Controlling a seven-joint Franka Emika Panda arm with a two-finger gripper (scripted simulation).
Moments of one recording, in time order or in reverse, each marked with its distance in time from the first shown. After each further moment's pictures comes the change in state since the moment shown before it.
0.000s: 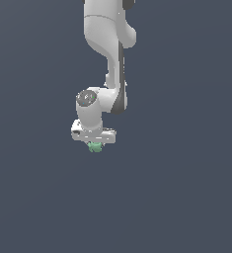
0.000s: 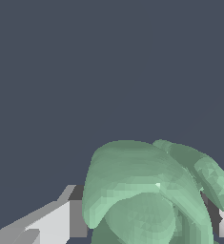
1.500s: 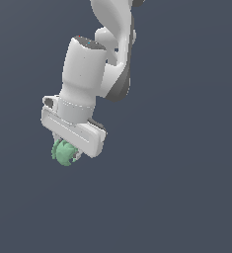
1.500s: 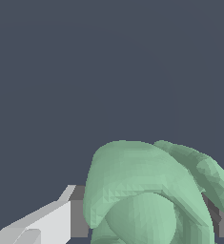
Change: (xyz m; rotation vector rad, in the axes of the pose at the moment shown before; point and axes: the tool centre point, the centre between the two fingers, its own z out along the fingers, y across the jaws) arm 0.155 0.032 -0.208 -0.189 0.492 0.434
